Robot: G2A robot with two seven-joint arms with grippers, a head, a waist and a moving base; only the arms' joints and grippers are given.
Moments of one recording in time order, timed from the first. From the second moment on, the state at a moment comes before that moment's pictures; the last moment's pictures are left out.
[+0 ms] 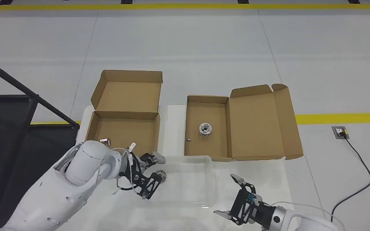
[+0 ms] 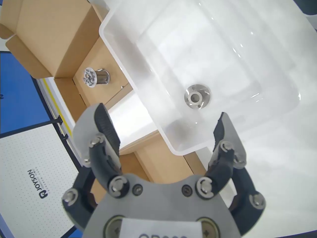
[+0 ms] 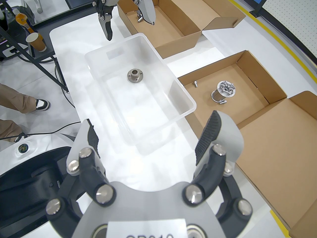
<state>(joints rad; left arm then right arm) 0.68 -0.77 -0.86 -1.68 2.48 -1.01 0.67 -1.60 -1.31 1.56 -2.19 -1.38 -0.89 0.48</state>
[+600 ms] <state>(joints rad) 0.46 -0.82 -0.50 -1.49 2.27 -1.01 0.49 -1.60 -1.31 1.56 -2.19 -1.38 -0.89 0.48</state>
